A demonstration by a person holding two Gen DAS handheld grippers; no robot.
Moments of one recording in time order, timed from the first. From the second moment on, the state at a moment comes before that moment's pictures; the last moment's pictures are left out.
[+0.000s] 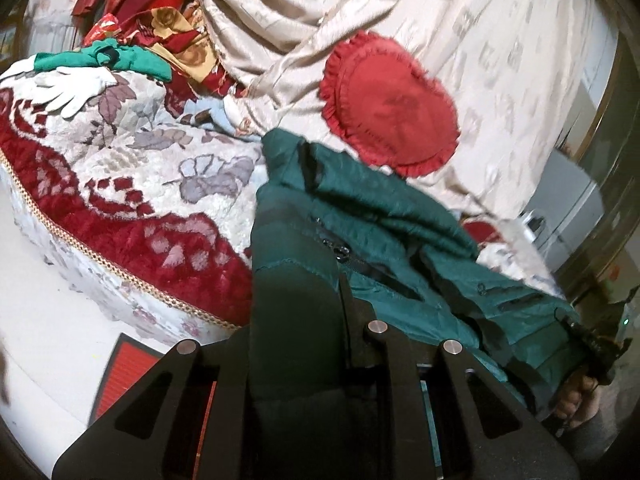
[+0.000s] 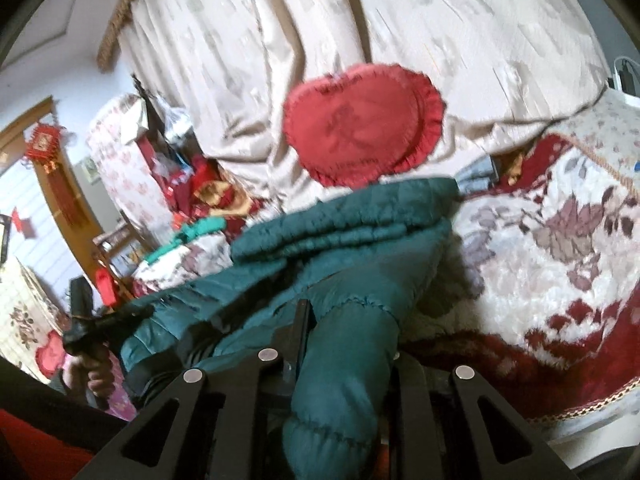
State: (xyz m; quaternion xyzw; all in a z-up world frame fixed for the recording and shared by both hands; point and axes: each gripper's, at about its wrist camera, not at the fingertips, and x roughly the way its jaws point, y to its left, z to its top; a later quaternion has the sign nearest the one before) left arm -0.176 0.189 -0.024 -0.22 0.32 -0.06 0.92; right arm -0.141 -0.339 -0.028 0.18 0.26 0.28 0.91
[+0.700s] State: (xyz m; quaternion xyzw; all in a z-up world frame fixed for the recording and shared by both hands) left arm -0.016 0.205 0.036 -0.37 0.28 -0.02 0.88; right arm 0.010 -0.357 0.008 0.27 0.28 0.27 0.88
